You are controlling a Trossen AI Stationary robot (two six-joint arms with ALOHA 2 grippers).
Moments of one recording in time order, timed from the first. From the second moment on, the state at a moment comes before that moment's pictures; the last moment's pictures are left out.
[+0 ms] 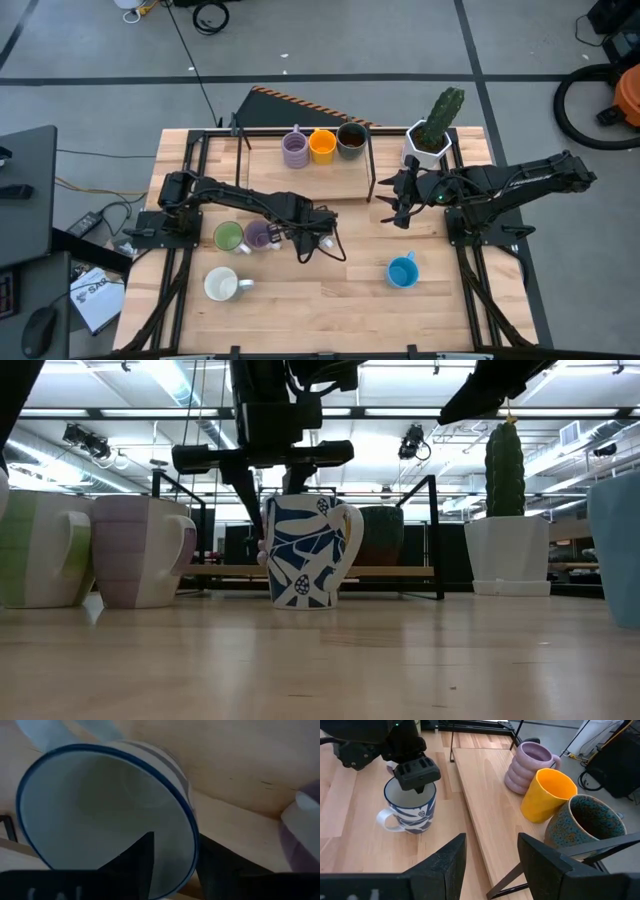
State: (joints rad) left arm -0.11 1.95 1.55 -1.00 -0.21 1.17; right arm 0.15 0.95 0.85 -0.50 0.44 0.05
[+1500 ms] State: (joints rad) left arm 0.29 1.95 1.83 -1.57 0.09 0.01; right arm 0.15 0.95 0.85 -0.49 0.42 0.03
